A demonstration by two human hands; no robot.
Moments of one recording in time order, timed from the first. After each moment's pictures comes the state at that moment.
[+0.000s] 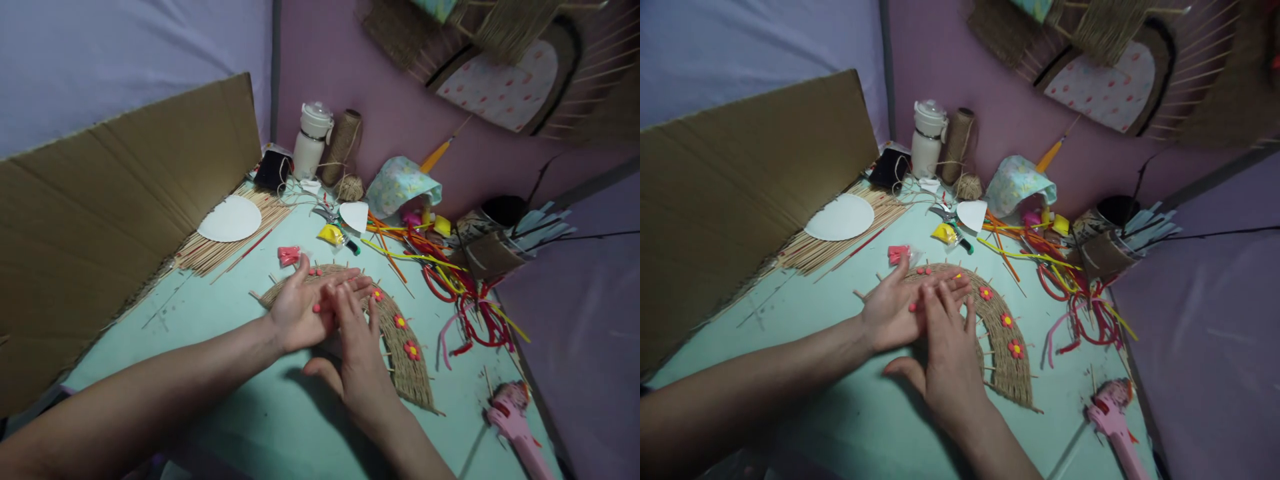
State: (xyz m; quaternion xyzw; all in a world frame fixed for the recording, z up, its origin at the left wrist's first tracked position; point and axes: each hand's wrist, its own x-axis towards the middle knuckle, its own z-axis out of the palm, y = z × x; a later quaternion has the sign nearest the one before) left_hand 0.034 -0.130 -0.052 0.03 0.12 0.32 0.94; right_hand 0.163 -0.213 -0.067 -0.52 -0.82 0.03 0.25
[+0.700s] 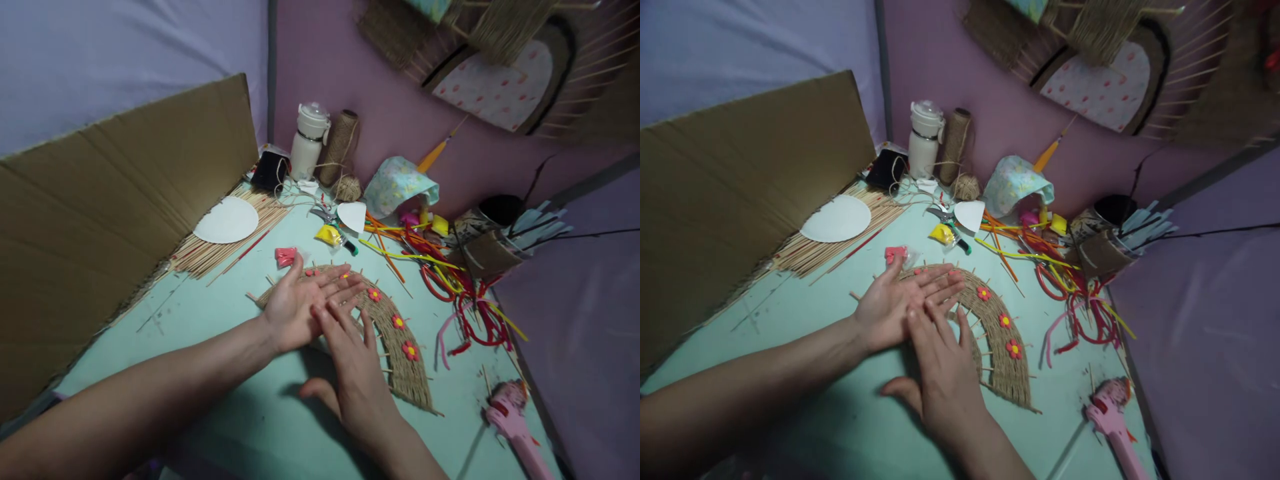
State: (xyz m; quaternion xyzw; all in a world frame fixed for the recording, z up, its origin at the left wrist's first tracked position) left_hand 0.034 -0.131 -0.050 0.01 0.14 0.32 0.94; right_hand 0.164 -0.224 -0.066 -0.48 -0.85 0.01 0.21
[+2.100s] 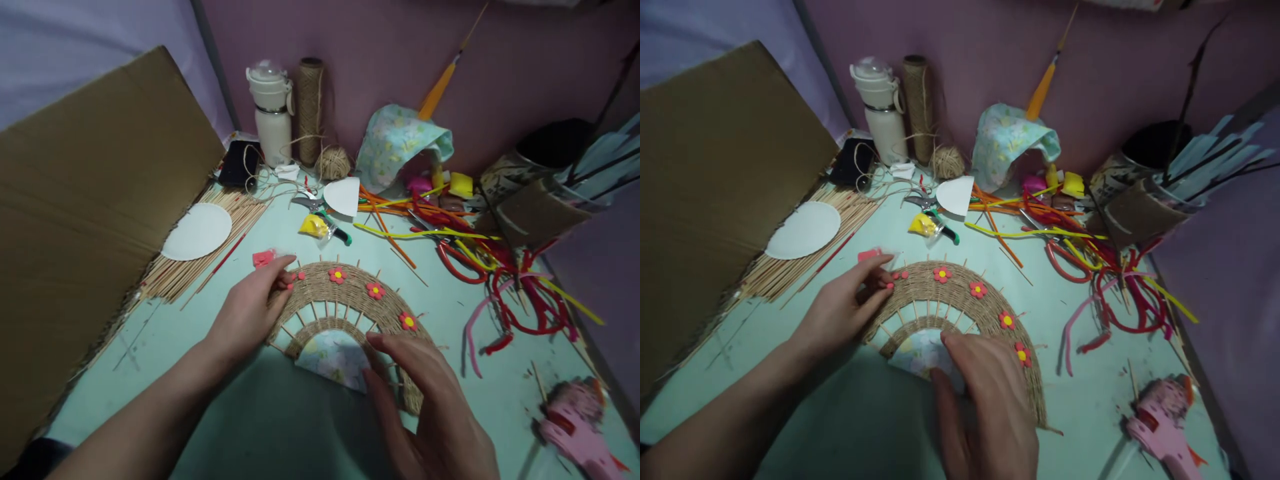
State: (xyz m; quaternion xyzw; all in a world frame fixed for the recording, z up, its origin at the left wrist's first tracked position) left_hand 0.006 -0.108 -0.056 0.71 0.54 0.27 0.37; right_hand 0.210 -0.236 -0.046 -0.59 -0.69 0.05 0.41
